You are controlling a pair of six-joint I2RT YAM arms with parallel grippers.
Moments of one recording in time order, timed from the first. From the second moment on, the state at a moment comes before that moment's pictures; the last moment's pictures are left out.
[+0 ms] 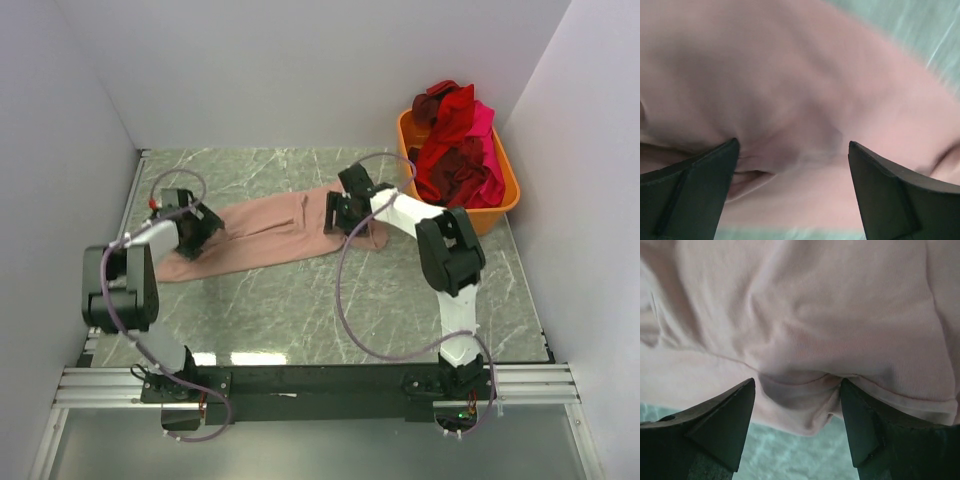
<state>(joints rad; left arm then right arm) 0.09 1.74 1.02 -0.25 0.04 -0.80 0.48 2.04 1.44 -0.44 -0.09 0.54</state>
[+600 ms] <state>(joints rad) -0.62 1.03 0.51 -0.44 0.24 -1.10 0.43 2.55 2.33 -0.71 -0.23 0.27</state>
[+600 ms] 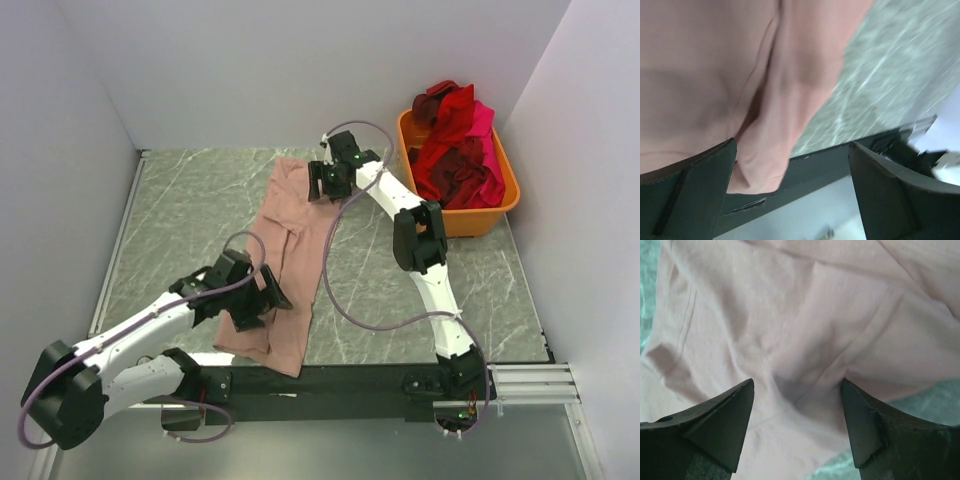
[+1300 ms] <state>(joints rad) -0.29 1.13 0.65 -0.45 0.08 -0.99 0.81 1.98 1.51 -0.59 -0.10 0.44</state>
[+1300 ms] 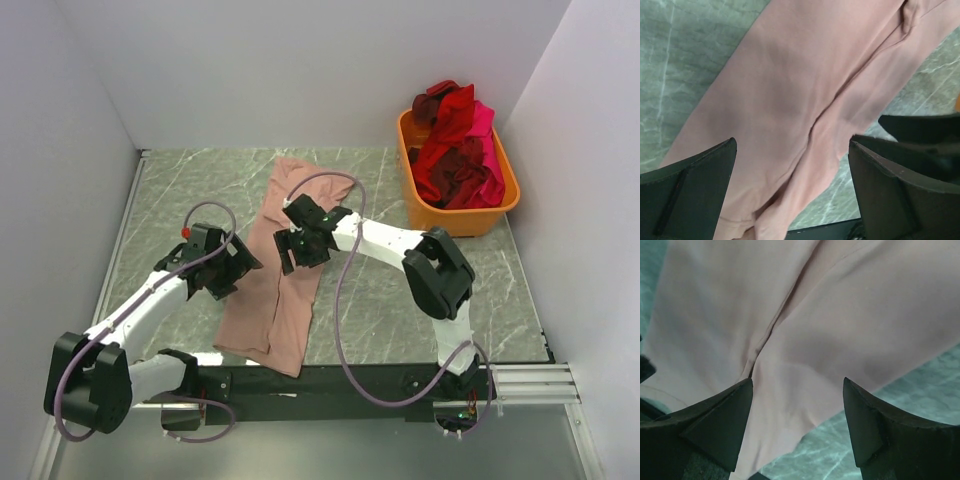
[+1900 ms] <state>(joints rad) -0.26 1.00 0.53 -0.43 0.16 -0.91 0.68 2.16 1.66 -0.65 -0.03 0.49</state>
